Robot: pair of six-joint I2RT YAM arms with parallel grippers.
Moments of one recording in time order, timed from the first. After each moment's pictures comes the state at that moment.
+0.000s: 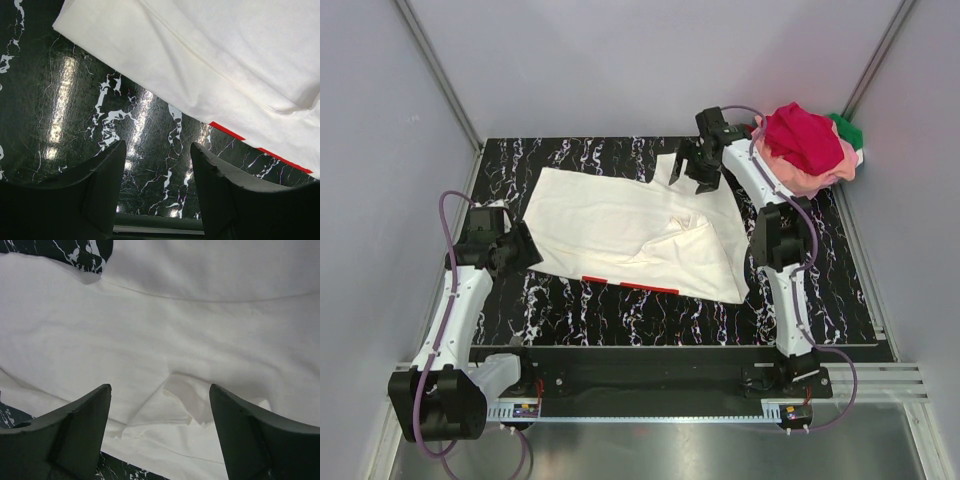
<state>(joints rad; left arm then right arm) 0.04 1.04 0.86 -0.77 0.07 -0.39 0.32 2.38 2.31 -0.97 -0.19 0.54</state>
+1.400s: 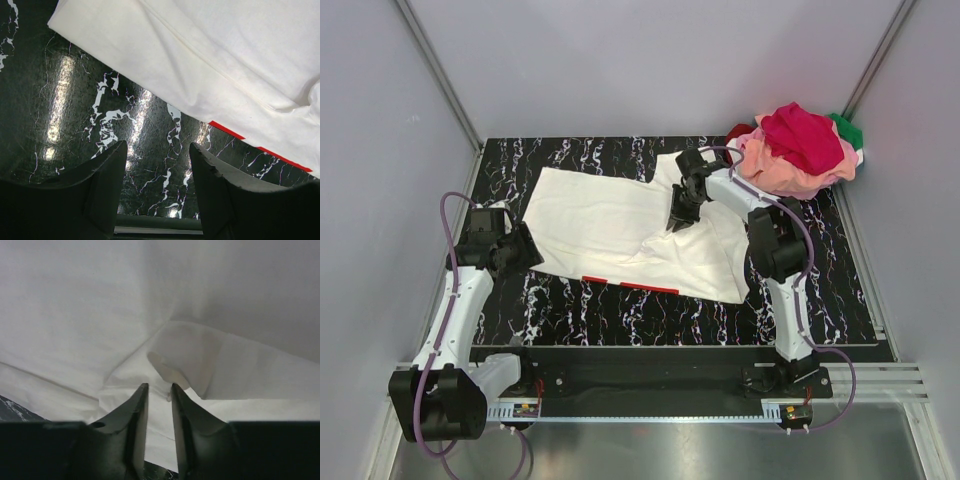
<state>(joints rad) 0.04 1.04 0.84 -0.76 0.08 -0.39 0.43 2.23 1.80 -0.78 -0.21 0.60</state>
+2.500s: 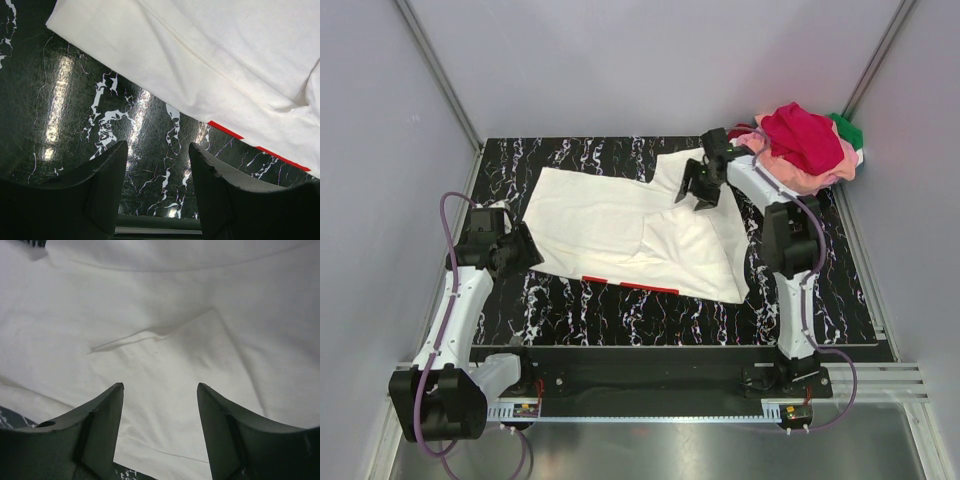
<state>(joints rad) 0.05 1.04 0.84 -0.75 0.09 -0.39 0.33 2.24 1.91 -0.75 -0.22 0.57</state>
